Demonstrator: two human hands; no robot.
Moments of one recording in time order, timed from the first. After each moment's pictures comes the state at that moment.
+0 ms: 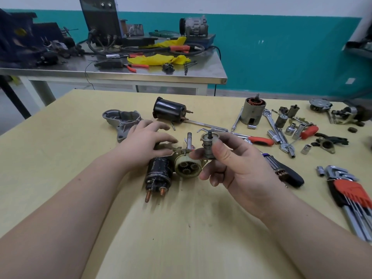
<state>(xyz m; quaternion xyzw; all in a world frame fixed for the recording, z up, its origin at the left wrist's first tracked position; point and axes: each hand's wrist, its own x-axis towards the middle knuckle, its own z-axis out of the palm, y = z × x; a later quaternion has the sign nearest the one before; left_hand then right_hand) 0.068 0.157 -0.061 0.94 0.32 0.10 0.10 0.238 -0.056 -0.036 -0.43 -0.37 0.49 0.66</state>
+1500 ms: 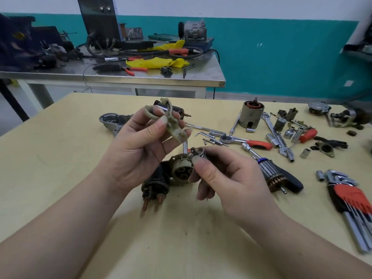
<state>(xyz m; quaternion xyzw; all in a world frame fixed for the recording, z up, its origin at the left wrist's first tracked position) 0.073 0.081 -0.021 0.46 0.01 0.38 0.80 0.218 -0.071 -0.037 -0.50 -0.48 0.34 0.63</state>
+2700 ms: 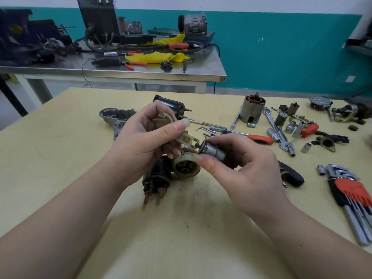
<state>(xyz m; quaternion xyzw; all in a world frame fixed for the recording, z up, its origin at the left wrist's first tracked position) 0.070 0.074 -0.017 0.64 0.14 0.37 0.66 0.230 -0.072 -0.040 -0.59 -0.53 0.09 0.60</state>
